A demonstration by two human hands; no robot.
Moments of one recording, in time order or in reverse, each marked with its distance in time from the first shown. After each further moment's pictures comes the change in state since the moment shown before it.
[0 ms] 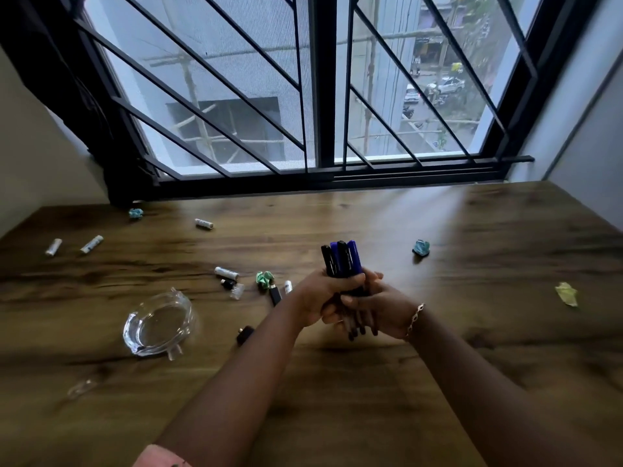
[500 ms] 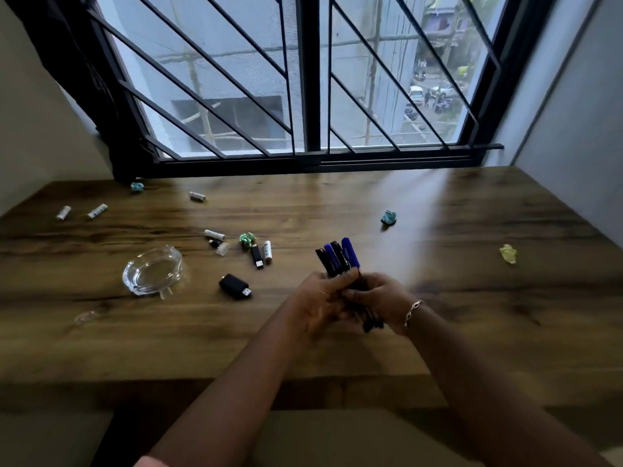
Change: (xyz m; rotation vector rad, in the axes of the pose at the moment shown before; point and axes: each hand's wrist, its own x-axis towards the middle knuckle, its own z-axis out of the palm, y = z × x) left_hand -0.044 -0.054 0.088 -0.183 0.260 -0.055; right_hand -0.102 0.022 0.007 -0.201 0.235 0.073
